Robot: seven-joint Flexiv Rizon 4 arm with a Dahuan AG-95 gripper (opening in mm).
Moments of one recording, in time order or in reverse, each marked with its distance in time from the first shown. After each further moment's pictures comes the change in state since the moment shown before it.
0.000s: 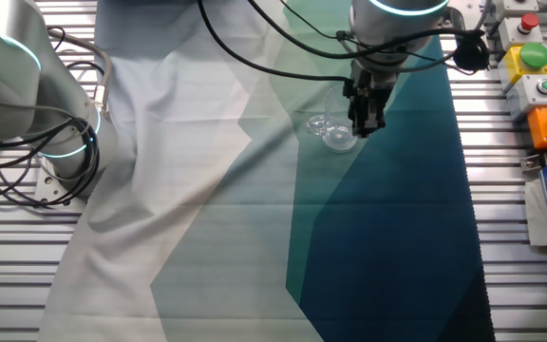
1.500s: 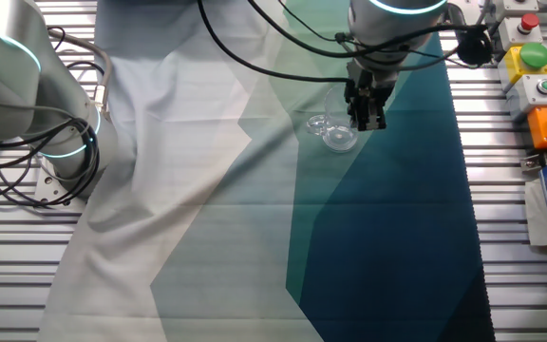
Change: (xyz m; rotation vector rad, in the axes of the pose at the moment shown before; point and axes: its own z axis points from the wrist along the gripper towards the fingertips) arm 0.002 0.000 0.001 0.009 0.002 -0.104
